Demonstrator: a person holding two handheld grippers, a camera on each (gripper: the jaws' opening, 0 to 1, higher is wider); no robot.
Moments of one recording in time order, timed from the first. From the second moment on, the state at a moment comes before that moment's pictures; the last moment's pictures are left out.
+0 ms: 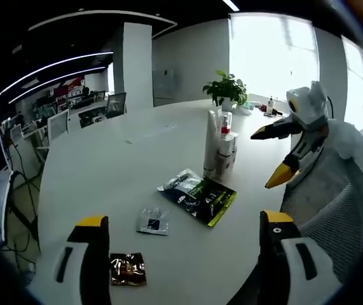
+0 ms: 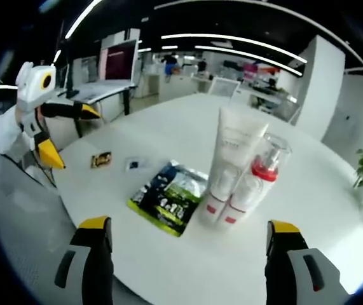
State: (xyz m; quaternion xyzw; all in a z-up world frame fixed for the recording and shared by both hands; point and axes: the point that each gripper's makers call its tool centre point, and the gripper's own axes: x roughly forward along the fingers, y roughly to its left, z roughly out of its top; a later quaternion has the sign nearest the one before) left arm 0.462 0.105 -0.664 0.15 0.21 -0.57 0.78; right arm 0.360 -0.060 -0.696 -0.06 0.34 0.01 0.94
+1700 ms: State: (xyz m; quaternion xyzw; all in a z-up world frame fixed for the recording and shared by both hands) left arm 0.531 0.053 -0.789 0.30 0.33 -0.58 0.68; right arm 0.359 -0.061 -0.714 -0.05 0.36 0.02 0.93
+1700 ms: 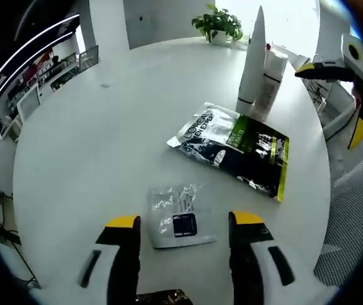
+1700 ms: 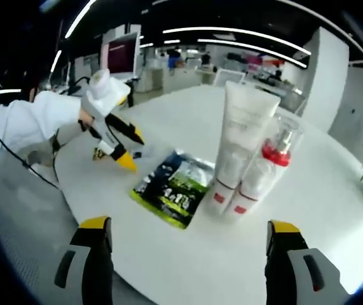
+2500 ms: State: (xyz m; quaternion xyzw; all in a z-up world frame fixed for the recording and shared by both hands) left arm 0.529 0.057 -0.789 0.28 0.32 -0.58 0.69; right arm 0.382 0.007 -0.697 -0.05 0.35 0.16 0.92
